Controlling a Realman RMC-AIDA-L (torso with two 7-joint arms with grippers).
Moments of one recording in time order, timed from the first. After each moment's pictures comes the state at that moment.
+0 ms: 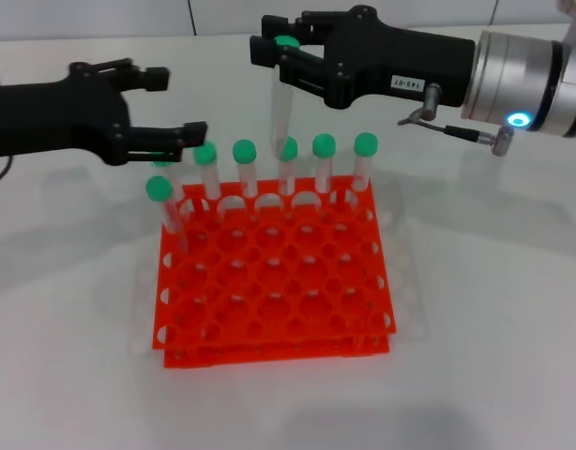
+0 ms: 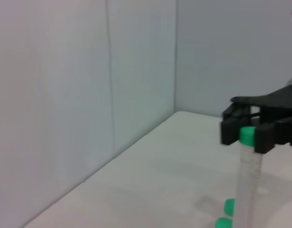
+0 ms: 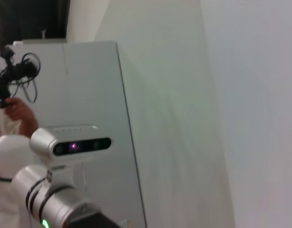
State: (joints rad) left arm -0.46 -2.04 0.92 1.09 1.87 1.51 -1.62; right arm 0.61 2.01 -1.50 -0.79 -1.05 -1.19 1.35
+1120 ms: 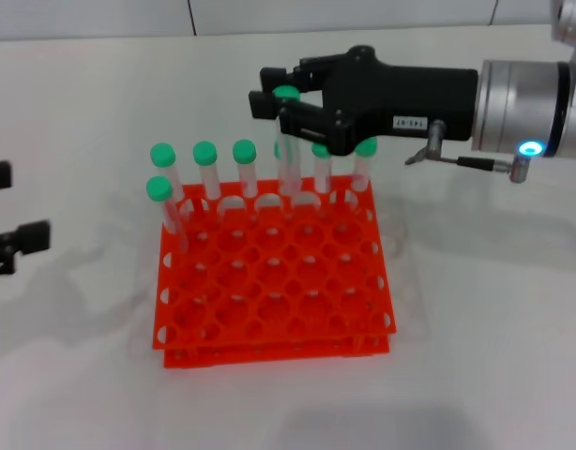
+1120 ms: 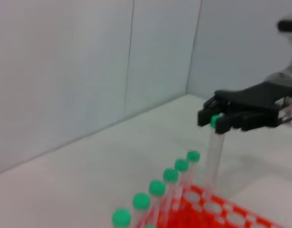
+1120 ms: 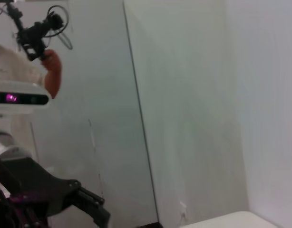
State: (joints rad) left arm -0.16 -2.06 0.64 1.53 1.85 1.94 -1.86; right arm 0.47 2.02 -1.54 -1.07 -1.27 -1.13 1.57
